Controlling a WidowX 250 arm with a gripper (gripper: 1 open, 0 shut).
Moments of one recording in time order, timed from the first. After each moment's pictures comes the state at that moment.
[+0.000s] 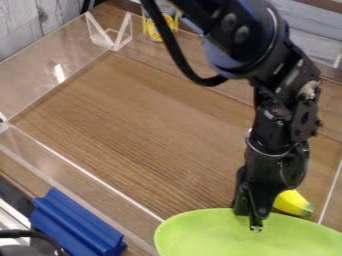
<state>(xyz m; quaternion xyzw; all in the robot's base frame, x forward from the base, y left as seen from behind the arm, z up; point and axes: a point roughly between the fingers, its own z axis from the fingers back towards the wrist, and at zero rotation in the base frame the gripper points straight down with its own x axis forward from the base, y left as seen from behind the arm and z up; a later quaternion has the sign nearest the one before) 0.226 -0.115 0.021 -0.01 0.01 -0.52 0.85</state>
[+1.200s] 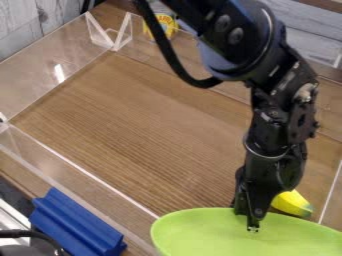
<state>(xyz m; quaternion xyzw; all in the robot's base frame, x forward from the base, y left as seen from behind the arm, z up) 0.225 -0.112 0.022 -0.01 0.00 -0.54 0.84</state>
